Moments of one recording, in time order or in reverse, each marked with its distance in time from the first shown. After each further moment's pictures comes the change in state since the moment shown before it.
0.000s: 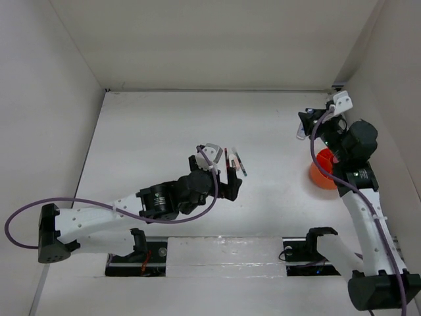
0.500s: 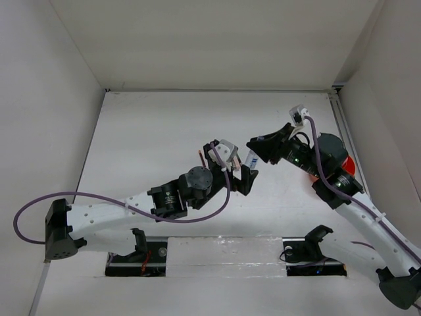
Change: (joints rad) left arm 0.000 0.088 0.008 0.314 0.061 0.255; right arm 0.481 -0.008 -0.017 0.002 -0.017 0.497
